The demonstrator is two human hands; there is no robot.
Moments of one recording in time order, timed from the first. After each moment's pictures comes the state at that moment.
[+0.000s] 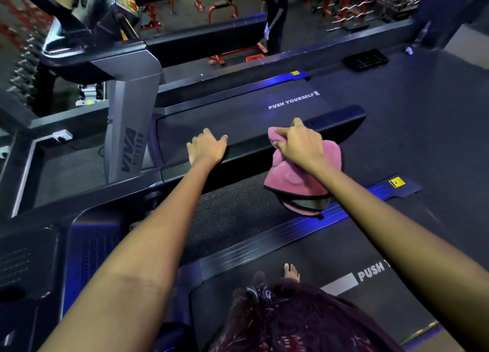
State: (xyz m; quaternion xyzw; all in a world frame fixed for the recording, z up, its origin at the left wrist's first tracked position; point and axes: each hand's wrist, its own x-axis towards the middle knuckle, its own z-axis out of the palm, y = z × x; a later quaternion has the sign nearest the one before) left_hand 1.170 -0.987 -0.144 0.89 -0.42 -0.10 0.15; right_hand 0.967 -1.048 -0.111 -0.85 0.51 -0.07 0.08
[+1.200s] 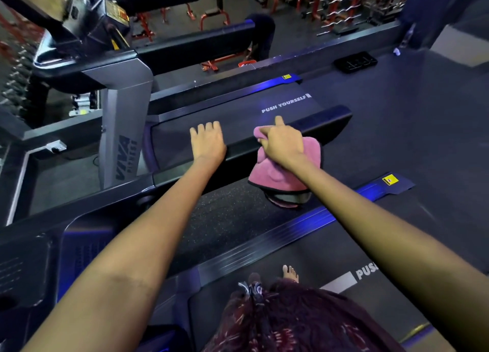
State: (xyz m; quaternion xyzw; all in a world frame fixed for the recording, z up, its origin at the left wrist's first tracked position) left_hand 1.145 -0.999 -0.133 0.84 -0.53 0.05 0.05; right_hand 0.978 -1.047 -0.112 -0.87 0.49 -0.07 0.06
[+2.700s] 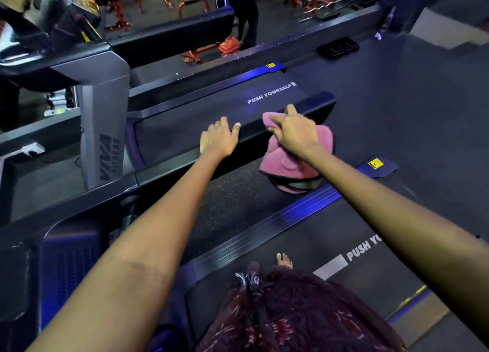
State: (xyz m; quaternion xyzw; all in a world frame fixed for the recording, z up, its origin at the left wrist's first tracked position) left_hand 1.106 -1.023 -0.143 0.81 -0.57 -0.10 0.09; right_hand 0.923 -1.068 -0.124 -0.85 0.52 -0.09 0.04
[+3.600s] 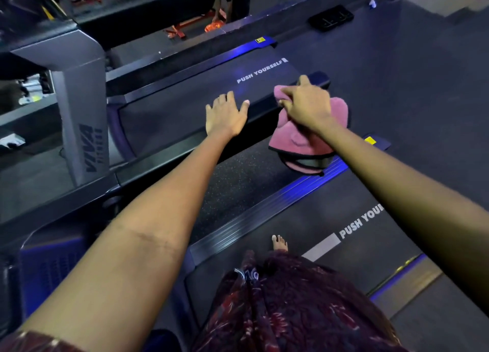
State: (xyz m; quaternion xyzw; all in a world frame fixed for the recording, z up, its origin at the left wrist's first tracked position) left_hand 1.078 -1.068 -0.147 0.80 -0.59 -0.09 0.11; right_hand 0.896 -1.110 -0.117 -0.82 0.57 -0.07 0.03
